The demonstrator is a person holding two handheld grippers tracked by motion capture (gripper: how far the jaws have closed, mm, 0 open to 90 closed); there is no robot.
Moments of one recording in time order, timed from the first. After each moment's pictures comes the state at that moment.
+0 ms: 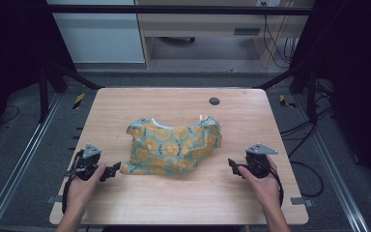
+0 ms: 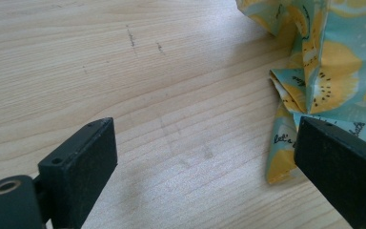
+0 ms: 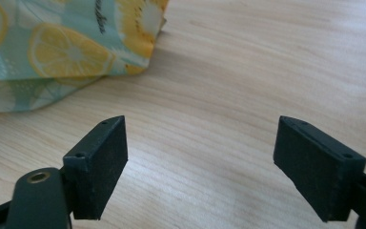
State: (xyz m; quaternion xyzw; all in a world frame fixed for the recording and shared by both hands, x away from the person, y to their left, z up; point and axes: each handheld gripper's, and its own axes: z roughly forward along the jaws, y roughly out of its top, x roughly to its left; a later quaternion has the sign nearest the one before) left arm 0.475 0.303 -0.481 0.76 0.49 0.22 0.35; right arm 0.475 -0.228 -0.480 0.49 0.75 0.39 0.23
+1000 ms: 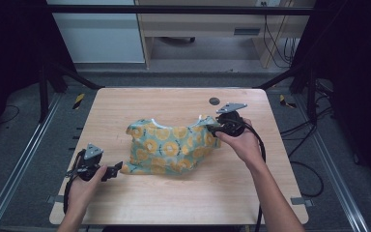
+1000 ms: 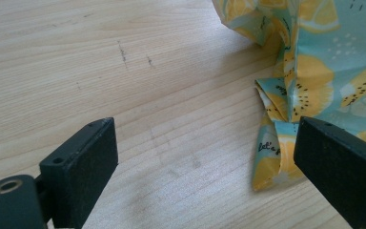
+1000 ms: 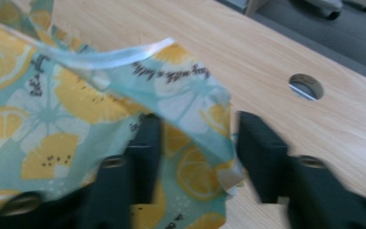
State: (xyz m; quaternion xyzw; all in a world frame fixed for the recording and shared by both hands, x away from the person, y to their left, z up) left arm 0.473 0.296 -0.475 0.77 0.47 0.23 0.36; right arm 0.567 -0.154 -0.396 0.37 0.82 0.38 0.22
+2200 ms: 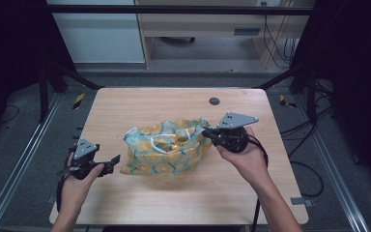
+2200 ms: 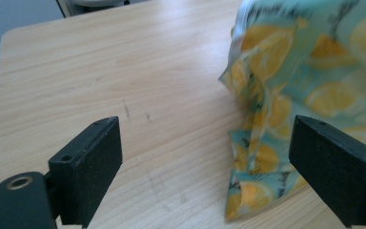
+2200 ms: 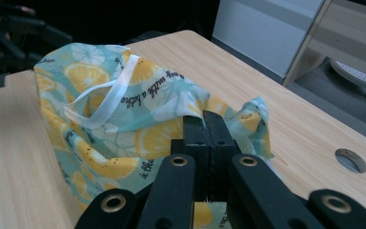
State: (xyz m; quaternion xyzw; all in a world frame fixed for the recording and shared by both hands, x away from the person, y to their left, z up) left arm 0.457 0.292 -0.424 0.75 0.44 0.26 0.42; right arm 0.478 -0.140 -0.340 0.26 0.81 0.48 0.21
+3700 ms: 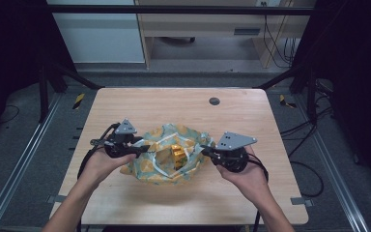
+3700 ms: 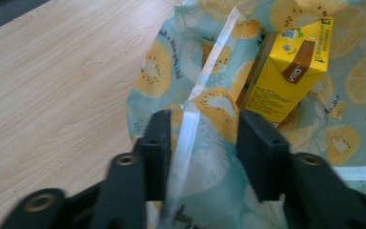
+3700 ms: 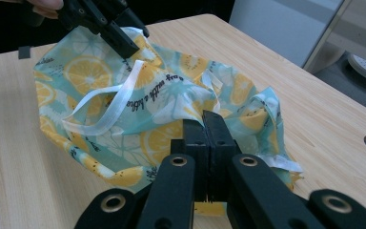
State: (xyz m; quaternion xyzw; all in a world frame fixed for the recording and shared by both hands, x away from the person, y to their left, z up) left arm 0.502 0.201 -0.384 0.87 0.31 0.15 0.36; right arm 0.446 -0.140 -0.366 0.24 0.82 0.48 0.20
